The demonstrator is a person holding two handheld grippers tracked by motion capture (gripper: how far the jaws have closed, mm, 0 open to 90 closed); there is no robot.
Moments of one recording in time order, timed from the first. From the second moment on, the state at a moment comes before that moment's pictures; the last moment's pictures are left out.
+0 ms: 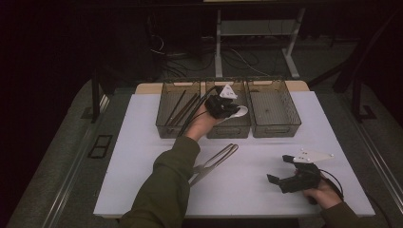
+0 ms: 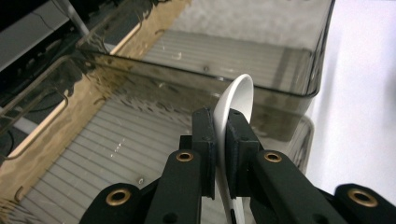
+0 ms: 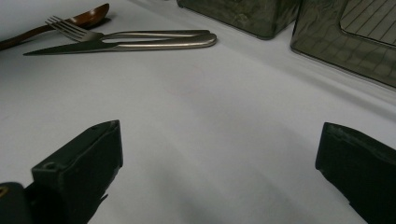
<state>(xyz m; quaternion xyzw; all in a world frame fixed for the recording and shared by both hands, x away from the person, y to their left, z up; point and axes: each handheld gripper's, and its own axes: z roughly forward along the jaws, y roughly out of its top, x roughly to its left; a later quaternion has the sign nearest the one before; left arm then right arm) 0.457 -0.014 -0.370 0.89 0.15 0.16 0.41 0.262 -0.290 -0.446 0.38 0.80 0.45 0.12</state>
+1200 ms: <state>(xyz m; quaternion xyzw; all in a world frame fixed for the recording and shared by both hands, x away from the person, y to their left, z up) 0.419 0.021 -0.354 0.86 0.20 0.07 0.46 0.261 -0.290 -0.446 0.37 0.80 0.45 0.12</state>
